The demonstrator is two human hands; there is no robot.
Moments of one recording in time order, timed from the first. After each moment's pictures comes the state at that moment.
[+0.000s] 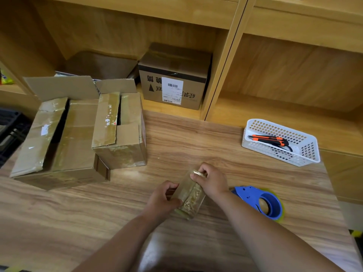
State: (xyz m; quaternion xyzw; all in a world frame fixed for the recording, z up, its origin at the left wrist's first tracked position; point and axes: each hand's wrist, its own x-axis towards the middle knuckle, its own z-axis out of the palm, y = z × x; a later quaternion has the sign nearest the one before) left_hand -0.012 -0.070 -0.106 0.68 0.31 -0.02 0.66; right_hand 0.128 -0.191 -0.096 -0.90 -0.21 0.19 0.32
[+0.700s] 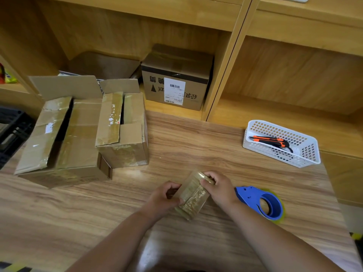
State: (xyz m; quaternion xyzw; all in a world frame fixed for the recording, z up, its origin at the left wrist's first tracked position) left_hand -0.015 -0.060 -0.110 0.67 0.28 -0.06 0.68; right_hand 0.119 -0.215 -0.100 -0.86 -0.18 0.23 0.42
